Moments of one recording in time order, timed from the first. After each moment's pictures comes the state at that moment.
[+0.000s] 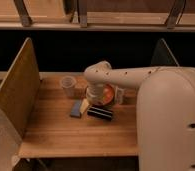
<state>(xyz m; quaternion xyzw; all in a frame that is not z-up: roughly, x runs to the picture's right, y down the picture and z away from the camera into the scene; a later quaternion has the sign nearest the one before) -0.019 0.110 0.817 -0.36 0.13 0.47 0.80</state>
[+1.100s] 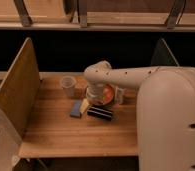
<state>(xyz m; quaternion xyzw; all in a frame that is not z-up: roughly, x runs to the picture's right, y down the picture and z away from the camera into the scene) -0.019 0.108 0.815 -0.35 0.13 0.46 0.80</state>
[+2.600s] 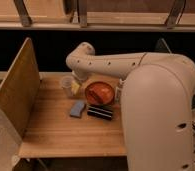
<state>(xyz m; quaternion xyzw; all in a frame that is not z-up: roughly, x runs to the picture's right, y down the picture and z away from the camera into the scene) -0.075 -0.044 0.833 -0.18 0.01 0.32 0.93</state>
